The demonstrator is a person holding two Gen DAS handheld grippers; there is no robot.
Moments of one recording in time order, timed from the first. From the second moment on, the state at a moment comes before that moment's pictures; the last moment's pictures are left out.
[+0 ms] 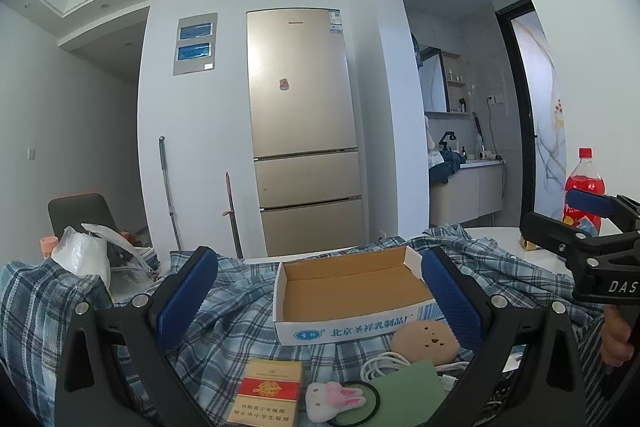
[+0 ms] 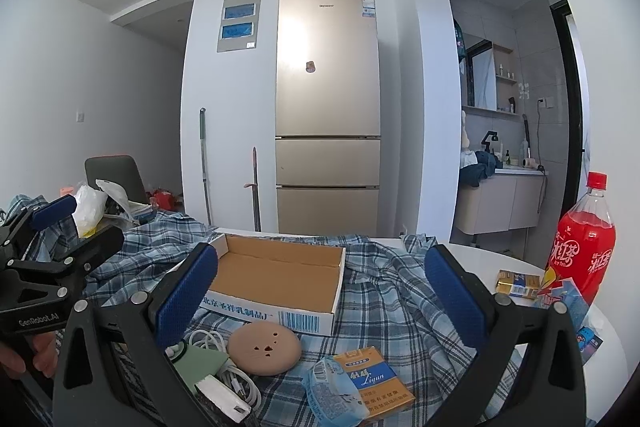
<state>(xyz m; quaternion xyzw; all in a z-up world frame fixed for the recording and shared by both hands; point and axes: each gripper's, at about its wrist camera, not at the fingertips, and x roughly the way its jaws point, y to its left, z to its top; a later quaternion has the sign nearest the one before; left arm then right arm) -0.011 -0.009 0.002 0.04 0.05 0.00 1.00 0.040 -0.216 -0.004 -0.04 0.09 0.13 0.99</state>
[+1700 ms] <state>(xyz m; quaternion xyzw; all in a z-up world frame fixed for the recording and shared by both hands) -0.013 -0.003 0.014 0.04 0.06 -0.01 1.00 0.043 -0.210 -0.005 -0.05 0.10 0.15 0.98</state>
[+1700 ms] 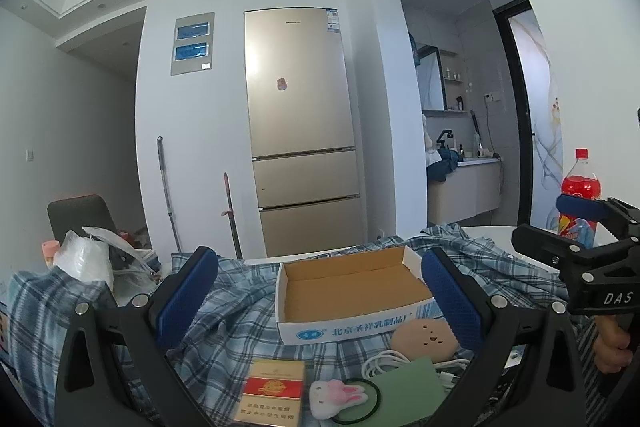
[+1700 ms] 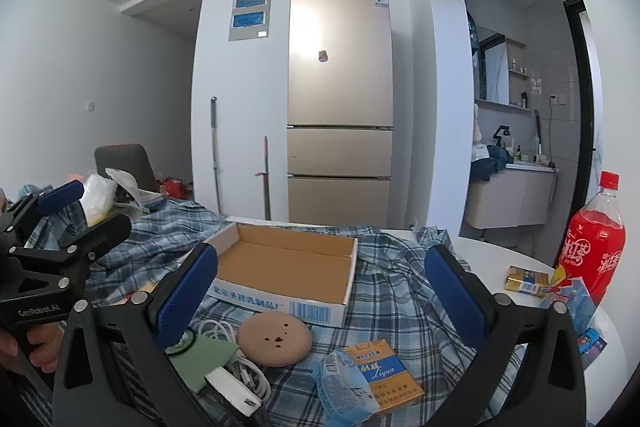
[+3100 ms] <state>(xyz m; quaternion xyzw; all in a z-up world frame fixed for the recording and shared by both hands) 0.016 0.061 0.009 -0.10 0.18 -0.05 0.98 0.068 -0.164 -0.058 -0.09 0.41 0.28 0.86</state>
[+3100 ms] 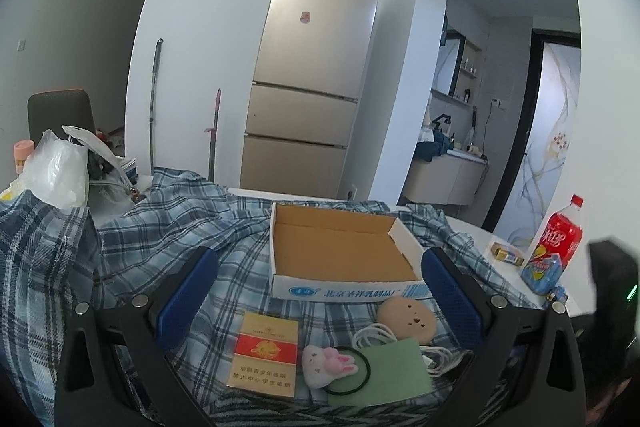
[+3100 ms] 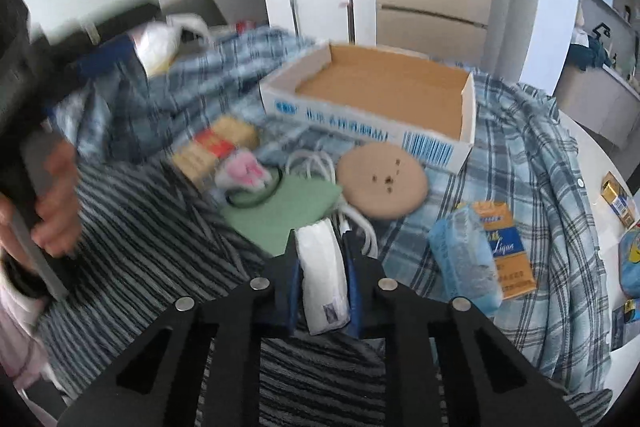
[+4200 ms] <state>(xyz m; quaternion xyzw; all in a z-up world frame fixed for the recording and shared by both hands) 0.096 0.030 -0.085 -0.08 0.47 -0.09 0.87 0.077 -0.192 -0.041 -0.02 0.28 0.25 0.93</state>
